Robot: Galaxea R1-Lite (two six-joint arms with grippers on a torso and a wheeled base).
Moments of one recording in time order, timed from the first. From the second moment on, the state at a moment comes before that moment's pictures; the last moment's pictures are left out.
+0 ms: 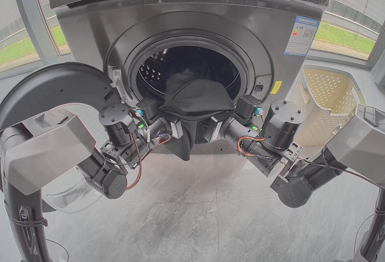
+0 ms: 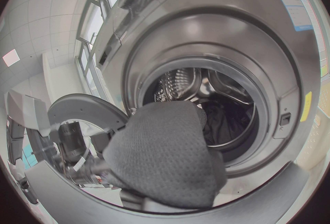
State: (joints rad) left arm -0.48 2.21 -0.96 -1.48 -0.14 0.00; right arm 0.71 2.11 -0.95 -1.35 -0.09 0.14
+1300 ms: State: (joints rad) left arm -0.51 1.92 -0.53 -1.55 -0.11 -0.04; right arm 0.81 1.99 -0.42 -1.38 -0.05 0.11
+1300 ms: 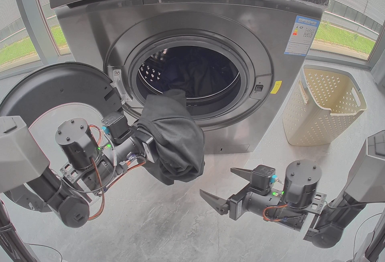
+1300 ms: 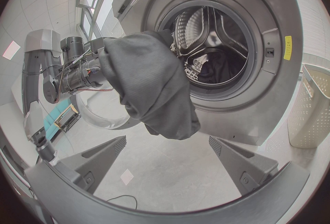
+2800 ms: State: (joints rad) left arm -0.47 1.79 -0.30 -1.55 -0.14 0.00; right arm 0.59 1.86 -0.28 -1.50 0.00 0.12
